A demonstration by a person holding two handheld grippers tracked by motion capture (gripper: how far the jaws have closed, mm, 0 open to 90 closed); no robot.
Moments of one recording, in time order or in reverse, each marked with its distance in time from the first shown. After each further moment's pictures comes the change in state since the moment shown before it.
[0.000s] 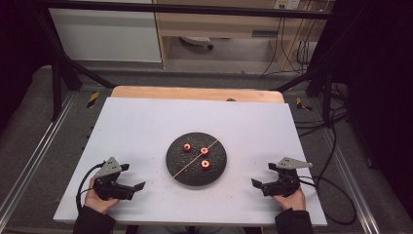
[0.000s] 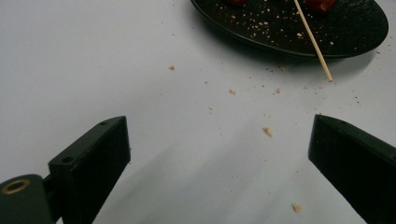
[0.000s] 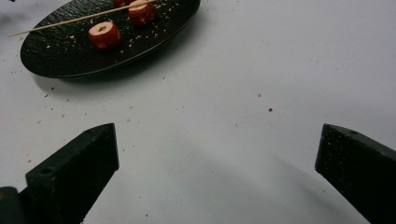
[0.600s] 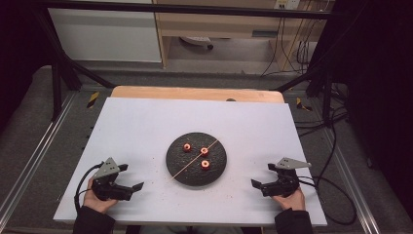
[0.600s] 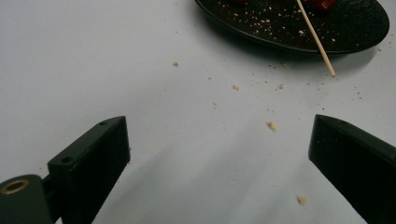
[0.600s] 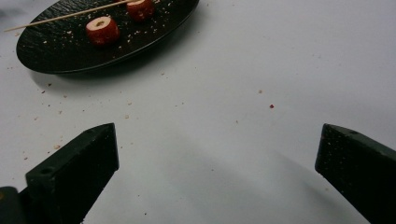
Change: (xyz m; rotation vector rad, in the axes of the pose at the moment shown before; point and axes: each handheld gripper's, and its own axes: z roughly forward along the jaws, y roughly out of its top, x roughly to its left) left arm 0.003 -0.005 -0.002 -0.008 -0.002 -0.001; right arm 0.000 -0.001 0.002 0.012 -0.003 -0.007
